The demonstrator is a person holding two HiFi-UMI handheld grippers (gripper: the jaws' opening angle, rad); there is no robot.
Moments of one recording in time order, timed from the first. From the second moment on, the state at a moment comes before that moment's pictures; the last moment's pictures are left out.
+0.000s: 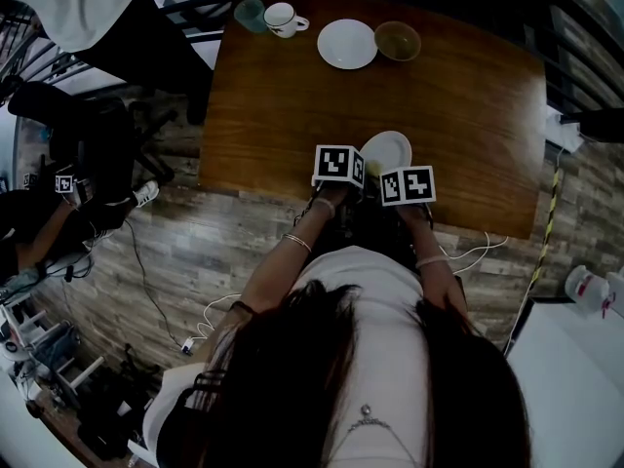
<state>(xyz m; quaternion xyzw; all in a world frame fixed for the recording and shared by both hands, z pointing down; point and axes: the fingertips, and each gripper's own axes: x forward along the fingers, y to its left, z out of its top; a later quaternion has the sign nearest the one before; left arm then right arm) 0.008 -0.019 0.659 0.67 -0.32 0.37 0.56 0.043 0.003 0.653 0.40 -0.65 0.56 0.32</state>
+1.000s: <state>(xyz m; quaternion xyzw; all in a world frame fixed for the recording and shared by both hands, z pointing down) 0.010 -0.019 0.661 0.67 -0.31 0.38 0.56 0.091 -0.036 0.653 0.47 -0.64 0.54 0.30</state>
